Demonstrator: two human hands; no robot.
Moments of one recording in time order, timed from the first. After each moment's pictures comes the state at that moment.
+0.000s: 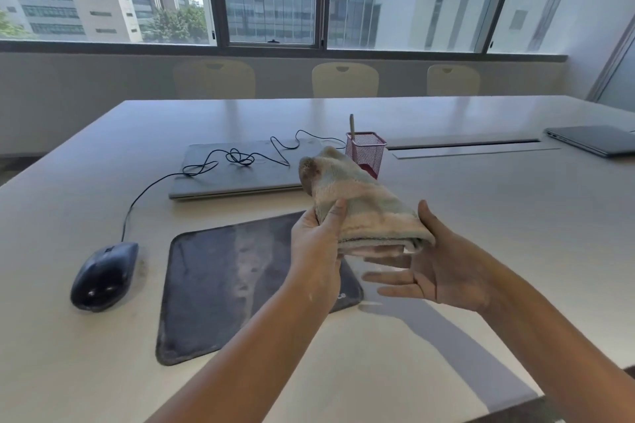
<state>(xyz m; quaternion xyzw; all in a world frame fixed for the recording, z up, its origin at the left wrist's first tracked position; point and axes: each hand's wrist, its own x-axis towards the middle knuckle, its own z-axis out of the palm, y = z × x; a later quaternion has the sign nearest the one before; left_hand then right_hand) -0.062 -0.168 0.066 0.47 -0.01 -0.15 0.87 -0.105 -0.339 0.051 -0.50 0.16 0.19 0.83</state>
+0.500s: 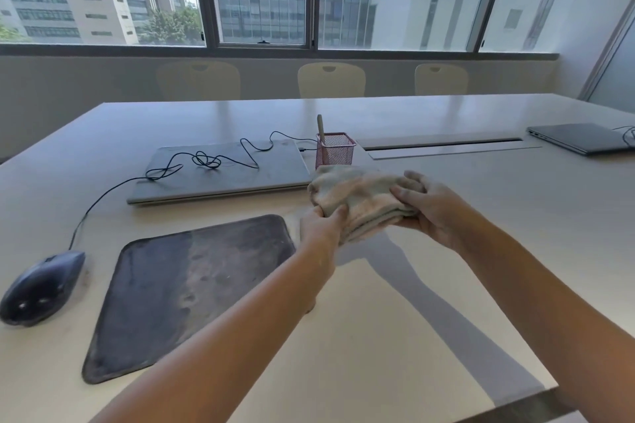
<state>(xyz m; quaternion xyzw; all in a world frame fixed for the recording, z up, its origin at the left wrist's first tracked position) -0.024 -0.261 0.043 0.61 0.03 -0.16 0.77 -0.063 -0.419 0.074 -0.65 0.13 -0.06 0.74</state>
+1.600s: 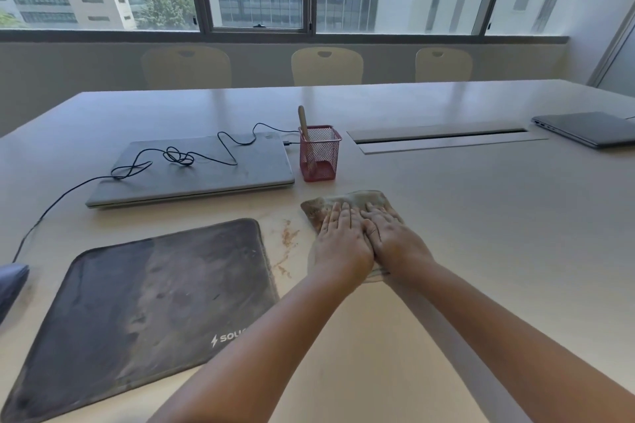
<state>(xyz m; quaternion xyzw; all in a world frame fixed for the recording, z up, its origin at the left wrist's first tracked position) 0.016 -0.343 -0.033 0.95 -0.27 0.02 0.17 -0.019 -0.448 -0.019 -0.98 0.06 -0.07 0.19</state>
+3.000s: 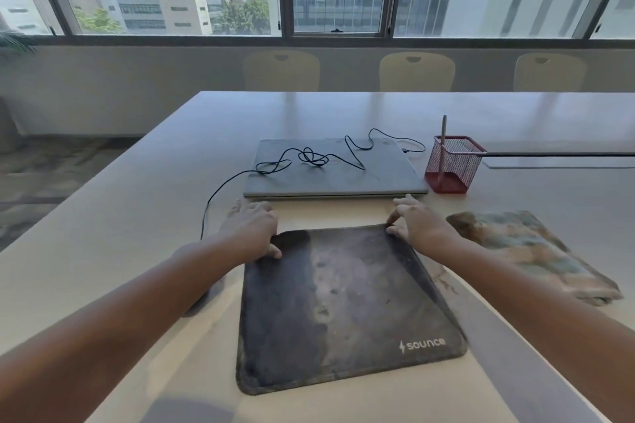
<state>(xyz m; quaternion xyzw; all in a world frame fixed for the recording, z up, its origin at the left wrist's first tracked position) 0.102 0.004 0.026 0.98 -0.19 -0.04 -0.08 0.086 -0.285 0.002 -0.99 -0.03 -0.03 0.14</state>
